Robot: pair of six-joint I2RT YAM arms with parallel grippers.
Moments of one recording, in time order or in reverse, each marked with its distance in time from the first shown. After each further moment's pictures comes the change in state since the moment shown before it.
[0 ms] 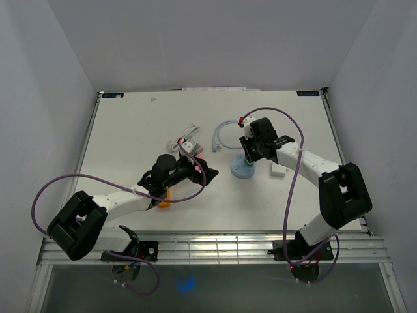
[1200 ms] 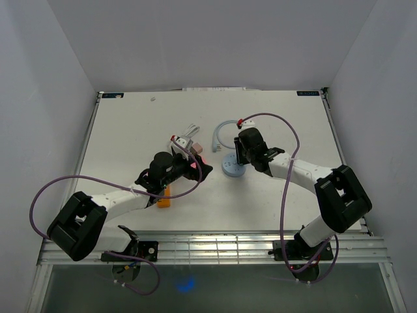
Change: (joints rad) left arm 0.062 -0.002 0.000 -0.051 -0.047 -0.048; right arm 0.148 -0.004 -0.103 0.224 0.232 0.316
